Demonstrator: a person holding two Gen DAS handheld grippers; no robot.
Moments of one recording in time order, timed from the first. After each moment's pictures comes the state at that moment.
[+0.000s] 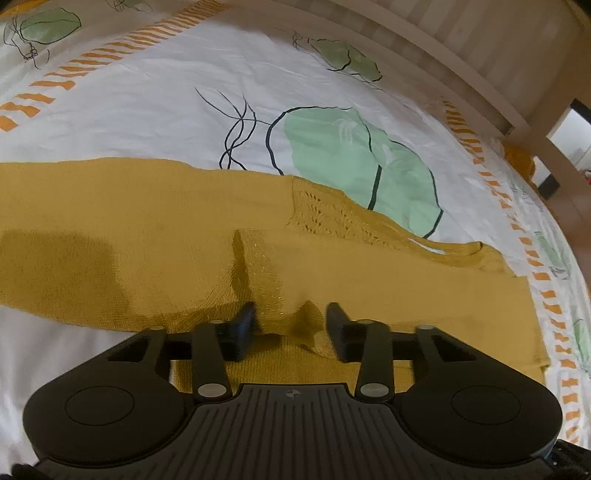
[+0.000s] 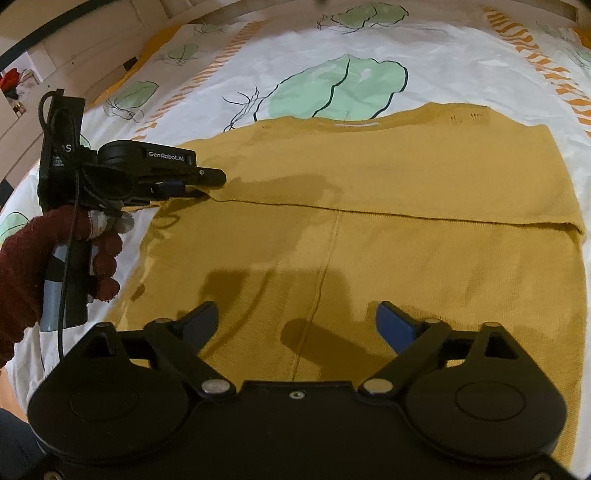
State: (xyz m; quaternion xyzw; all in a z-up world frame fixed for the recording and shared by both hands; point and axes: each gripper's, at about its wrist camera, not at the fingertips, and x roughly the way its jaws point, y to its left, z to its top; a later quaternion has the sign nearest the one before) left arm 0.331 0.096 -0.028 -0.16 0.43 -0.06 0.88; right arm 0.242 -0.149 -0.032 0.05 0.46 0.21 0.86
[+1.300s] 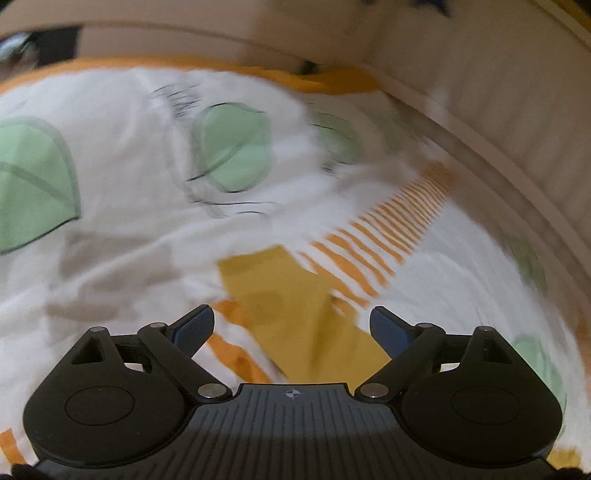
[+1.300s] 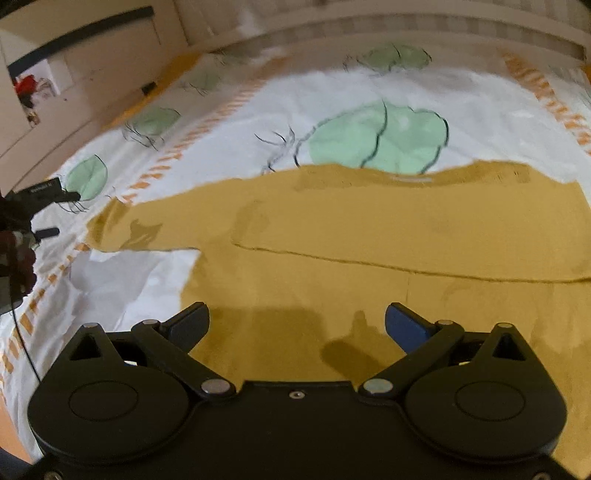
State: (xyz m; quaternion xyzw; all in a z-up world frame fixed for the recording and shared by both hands) left arm 0.247 0.390 0.023 -0.28 0.28 0.22 0.89; right arm 0.246 -0.084 -0.013 0.05 0.39 0.21 0.90
